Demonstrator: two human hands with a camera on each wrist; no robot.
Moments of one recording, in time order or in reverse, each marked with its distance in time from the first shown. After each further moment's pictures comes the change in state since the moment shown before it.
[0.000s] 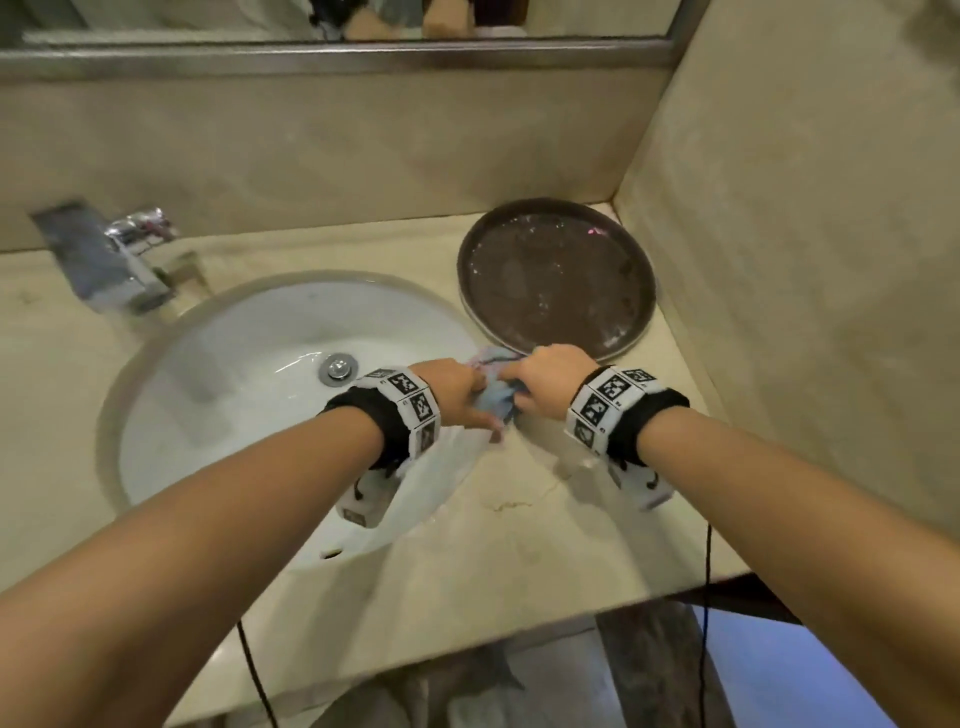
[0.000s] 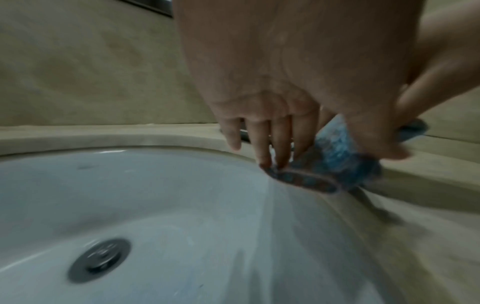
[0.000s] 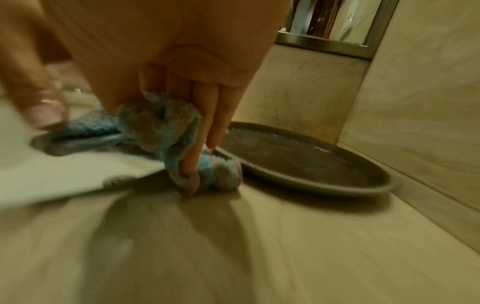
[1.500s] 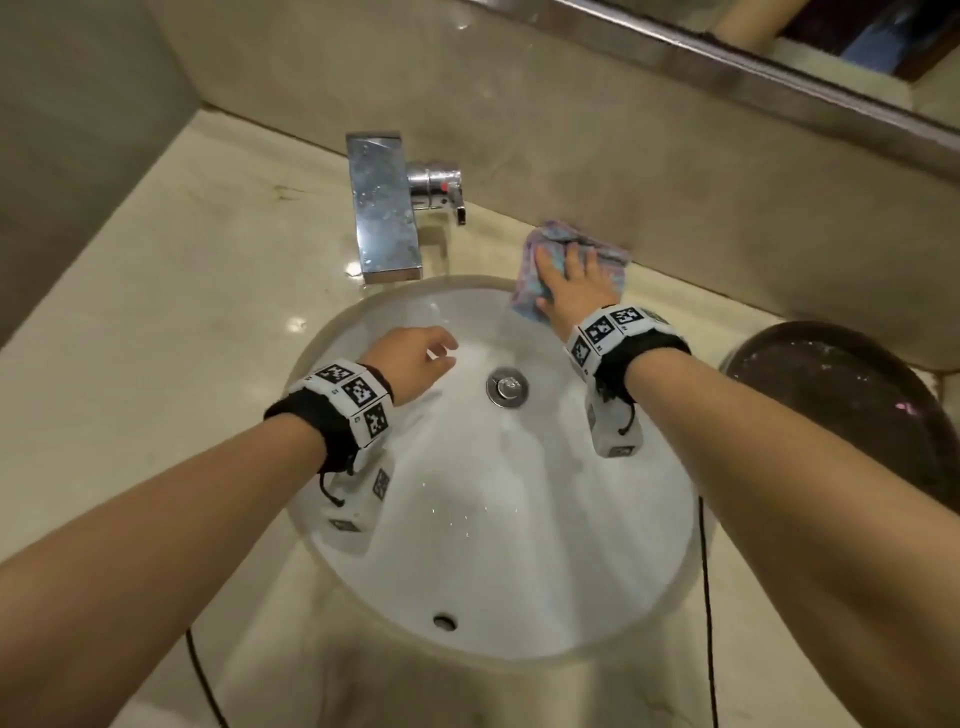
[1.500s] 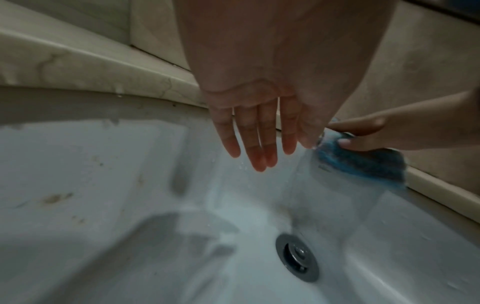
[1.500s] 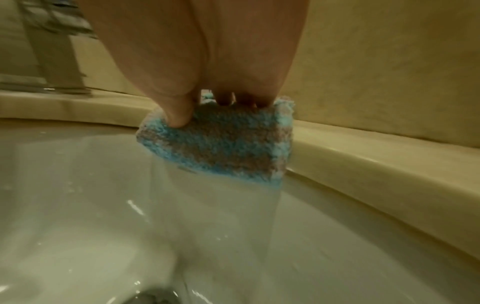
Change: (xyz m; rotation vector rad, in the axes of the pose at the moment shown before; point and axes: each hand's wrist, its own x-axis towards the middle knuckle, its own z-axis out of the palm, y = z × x) left_hand -0.075 -0.246 0.051 -0.791 0.429 -0.602; right_hand 0.284 -0.132 -0.060 -0.009 -0.001 -0.051
